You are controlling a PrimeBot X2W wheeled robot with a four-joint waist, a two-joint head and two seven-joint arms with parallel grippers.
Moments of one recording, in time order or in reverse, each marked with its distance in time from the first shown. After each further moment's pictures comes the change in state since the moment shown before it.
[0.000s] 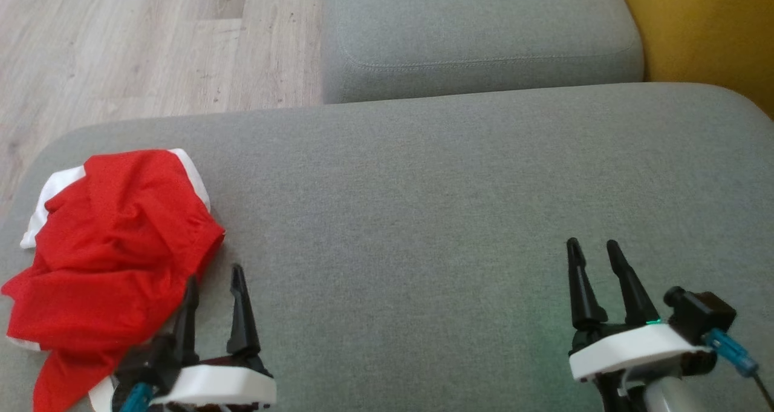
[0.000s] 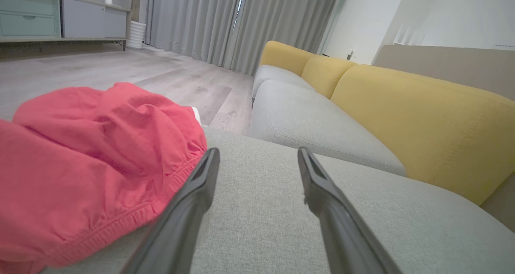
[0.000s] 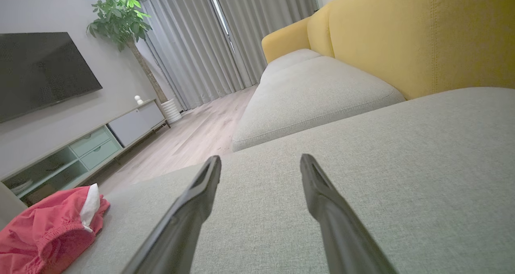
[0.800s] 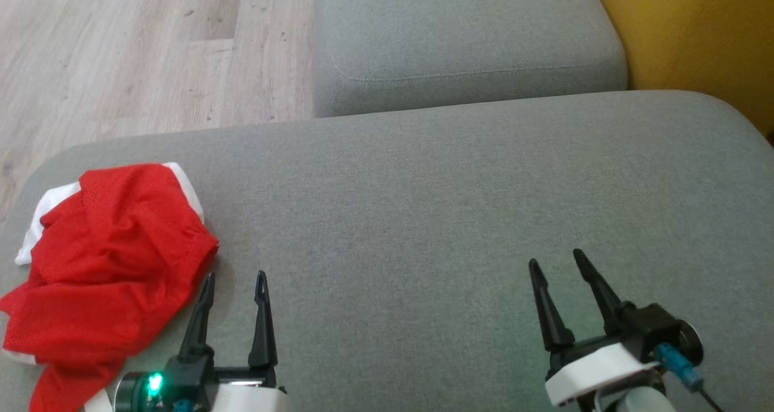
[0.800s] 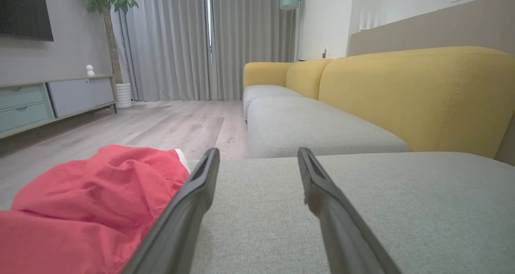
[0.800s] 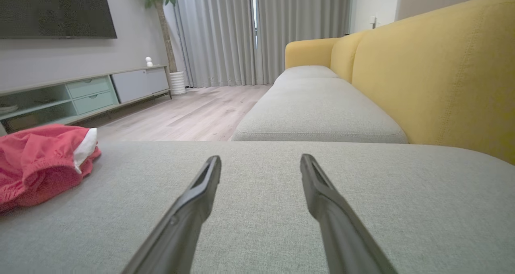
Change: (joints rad) left arm 0.021 0.001 -0.032 -0.003 0.284 0.046 -0.070; right arm 0.007 -0.001 0.058 0.033 -0.313 0.000 -0.069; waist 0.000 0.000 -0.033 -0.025
